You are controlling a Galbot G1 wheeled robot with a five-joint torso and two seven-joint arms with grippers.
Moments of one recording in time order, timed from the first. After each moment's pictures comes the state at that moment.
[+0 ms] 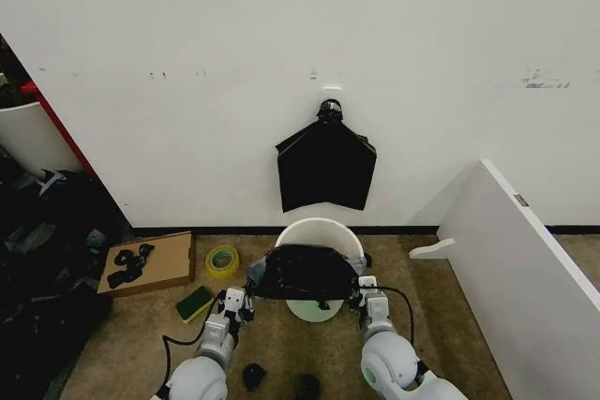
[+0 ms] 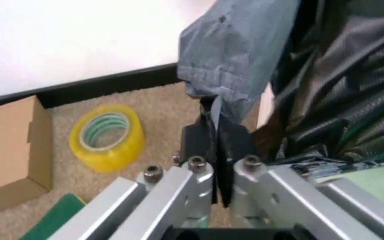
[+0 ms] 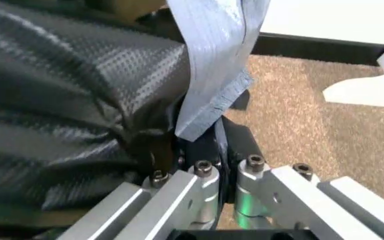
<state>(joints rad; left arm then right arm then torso) 1.32 -1.03 -0.02 -1.76 -0.39 0.07 -0.39 -1.24 1.19 -0.02 1.76 0.44 -0.35 0.59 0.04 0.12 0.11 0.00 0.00</state>
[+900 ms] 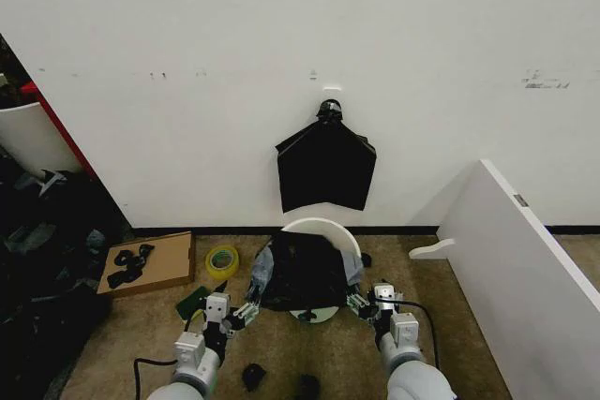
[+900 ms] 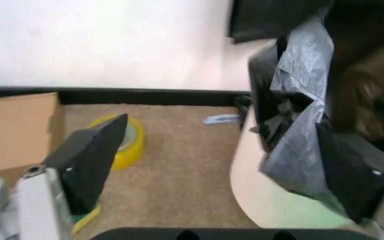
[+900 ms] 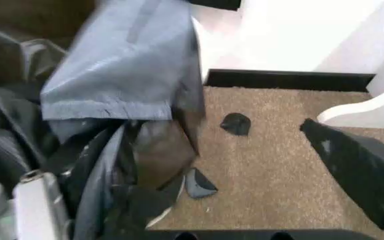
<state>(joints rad) 1.57 -0.94 -0.21 -2.04 -0.60 -0.02 -0.38 -1.44 1.12 0.07 1.97 0.41 -0.24 0.51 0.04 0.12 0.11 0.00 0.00</state>
